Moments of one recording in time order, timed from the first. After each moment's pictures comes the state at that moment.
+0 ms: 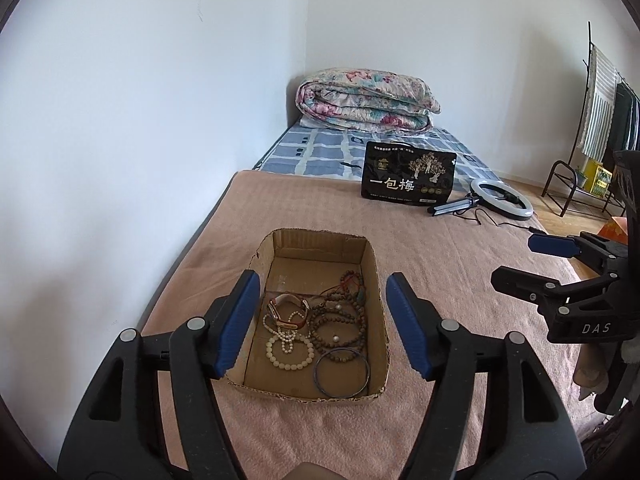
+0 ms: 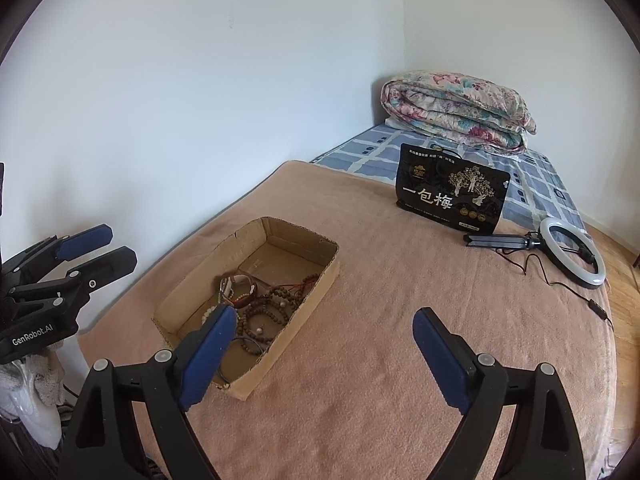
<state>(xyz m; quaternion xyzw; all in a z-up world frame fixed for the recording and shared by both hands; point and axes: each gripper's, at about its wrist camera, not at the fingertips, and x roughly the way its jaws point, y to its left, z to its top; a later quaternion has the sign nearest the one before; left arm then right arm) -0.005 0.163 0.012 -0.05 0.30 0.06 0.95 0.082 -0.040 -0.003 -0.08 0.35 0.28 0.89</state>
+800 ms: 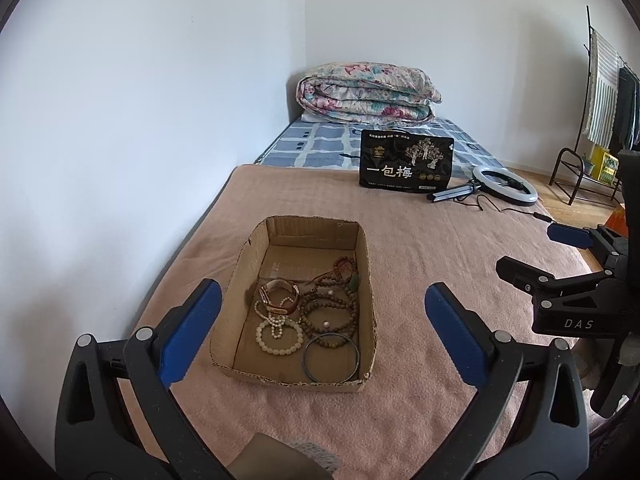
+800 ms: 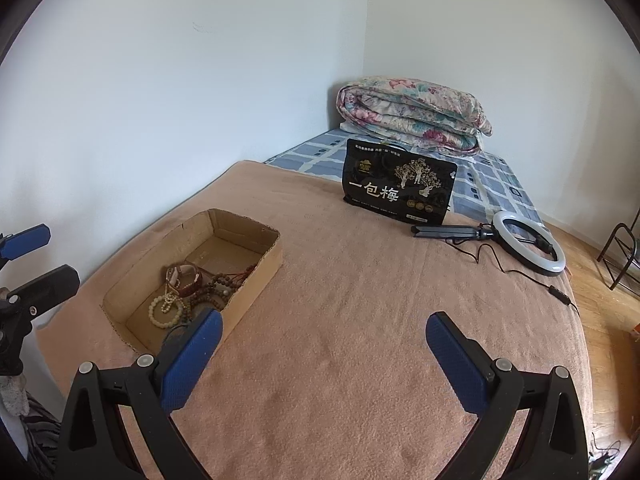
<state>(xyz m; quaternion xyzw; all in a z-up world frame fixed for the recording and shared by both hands) -0.010 0.133 -0.002 -0.03 0.31 0.07 0.95 0.077 -0.070 -0.027 -0.09 0.33 0.20 0.92</state>
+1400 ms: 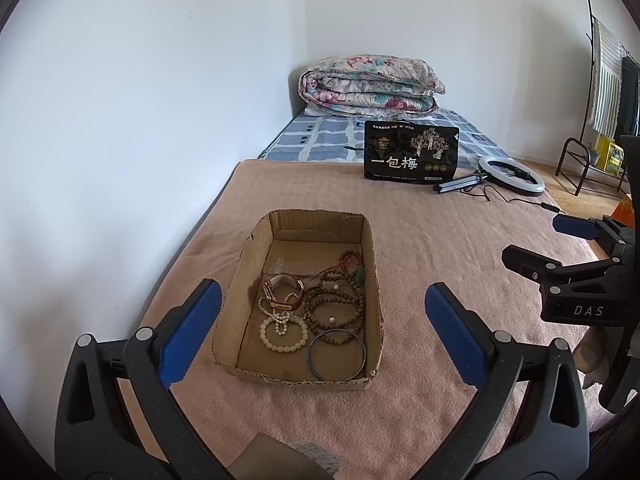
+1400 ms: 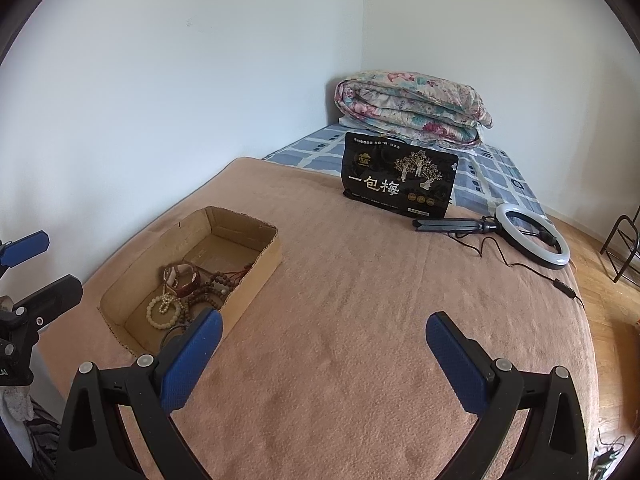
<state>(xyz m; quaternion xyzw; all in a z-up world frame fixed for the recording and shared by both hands) -0.005 0.129 -0.012 -0.01 0.32 0.08 0.95 0.084 -0.072 -0.031 -0.08 0.34 0.21 0.92</state>
